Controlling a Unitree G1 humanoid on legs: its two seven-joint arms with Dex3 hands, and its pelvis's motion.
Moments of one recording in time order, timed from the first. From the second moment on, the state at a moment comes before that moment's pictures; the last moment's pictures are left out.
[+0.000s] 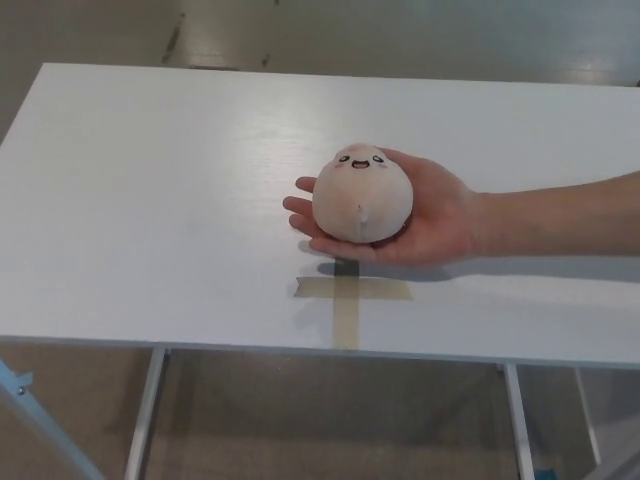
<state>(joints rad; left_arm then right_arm) 0.38 0.61 0.42 0.41 -0.15 -0.25 -0.59 -0.19 -0.25 -0.21 1.29 -0.03 -0.19 -0.07</state>
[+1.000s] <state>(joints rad) -0.01 0.81 0.59 -0.35 -0.53 -0.11 -0.62 -0.20 -0.25 -0.21 1.29 -0.03 -0.19 -0.06</state>
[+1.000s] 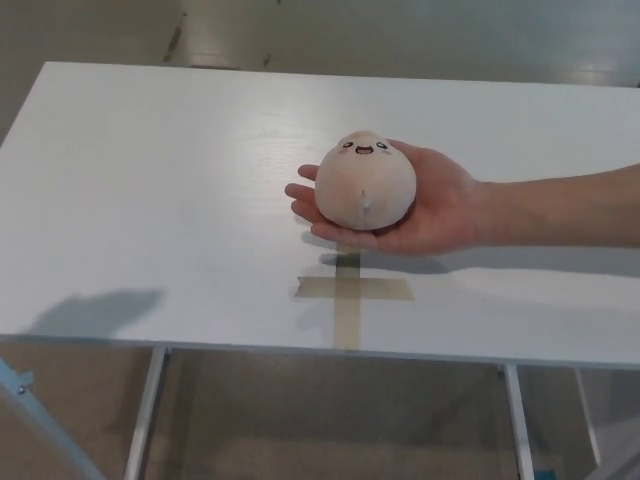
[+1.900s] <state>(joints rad) -0.89 0.66 -0.14 -0.08 -0.12 0.00 -0.61 -0.23 -0.25 -0.21 1.29 -0.03 -0.19 -0.06</state>
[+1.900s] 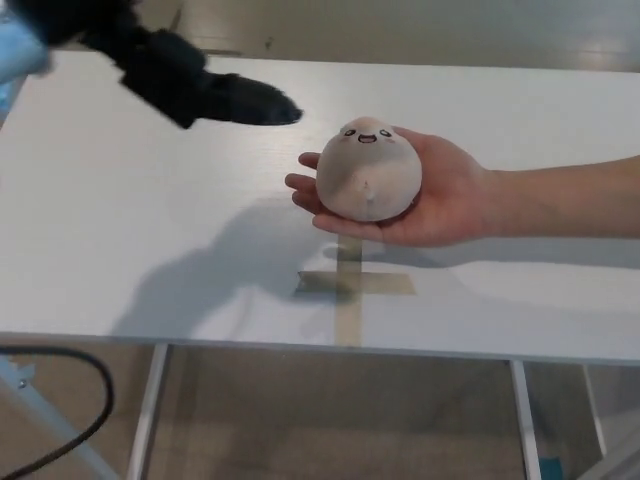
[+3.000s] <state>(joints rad) -1.20 0.44 -0.81 0.52 0.44 0.09 -0.45 -0.25 -0.25 -0.21 1.29 -0.03 -0.19 -0.06</state>
